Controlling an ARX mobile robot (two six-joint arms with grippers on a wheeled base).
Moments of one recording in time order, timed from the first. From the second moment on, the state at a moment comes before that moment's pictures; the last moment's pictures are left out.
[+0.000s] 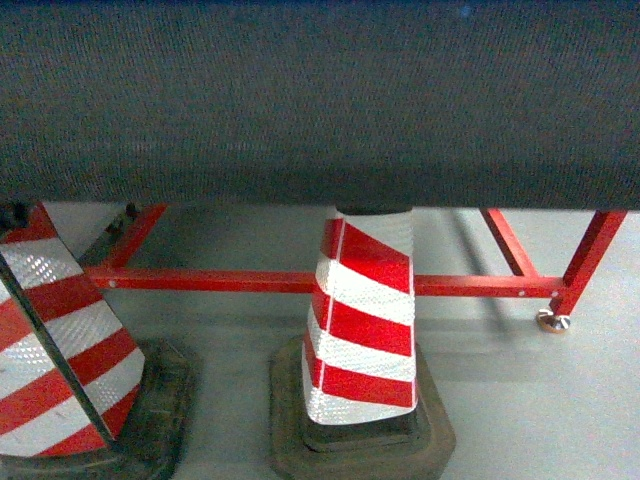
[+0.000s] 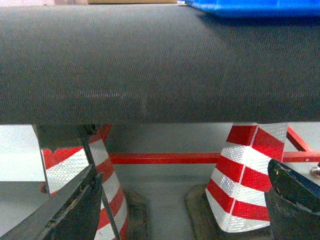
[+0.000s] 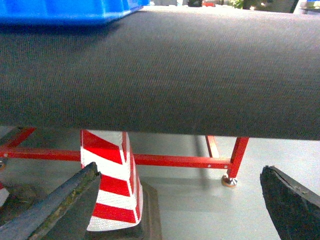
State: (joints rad) left arm 0.00 0.01 0.02 -0.01 0.00 0.00; right arm 0.00 0.01 0.01 -0.01 0.00 0.00
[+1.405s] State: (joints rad) left arm 0.00 0.01 0.02 -0.01 0.00 0.00; right arm 0.00 0.01 0.01 -0.01 0.00 0.00
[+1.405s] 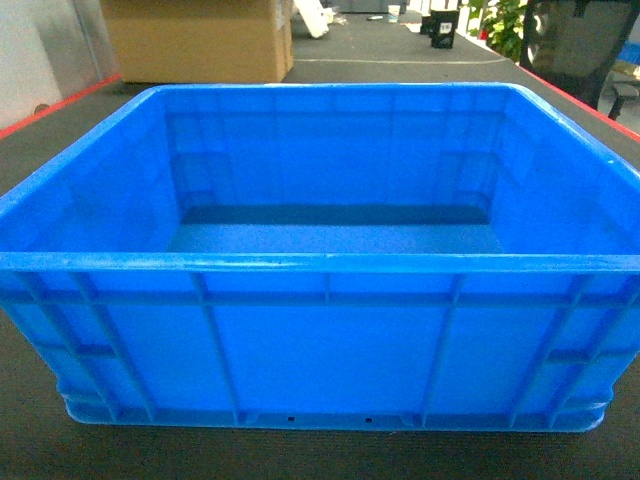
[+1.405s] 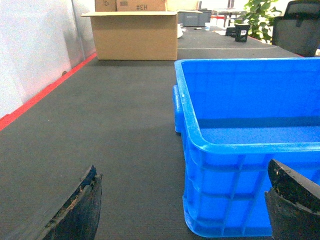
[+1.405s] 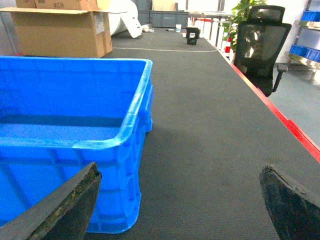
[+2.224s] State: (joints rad) left arm 0.00 0.01 0.02 -0.01 0.00 0.00; right arm 0.00 0.01 0.01 -0.01 0.00 0.00
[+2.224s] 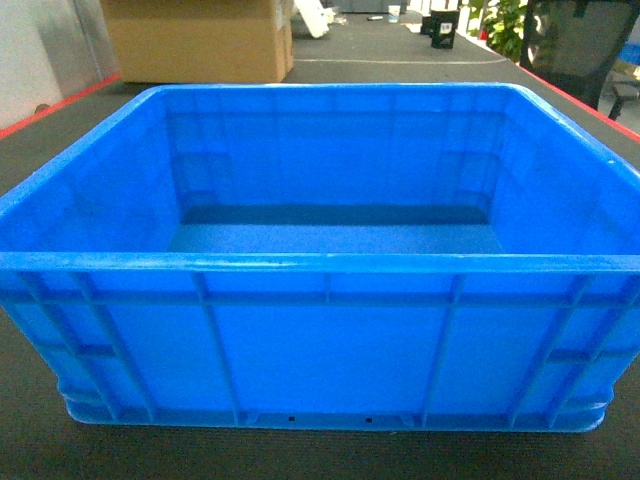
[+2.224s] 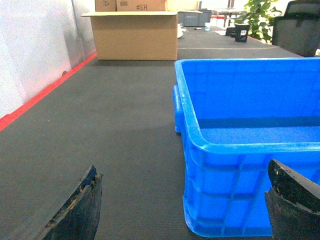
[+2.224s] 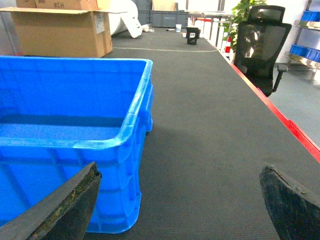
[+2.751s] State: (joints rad) left arm 0.00 0.01 0.02 -0.01 0.00 0.00; right arm 0.00 0.01 0.01 -0.01 0.00 0.00
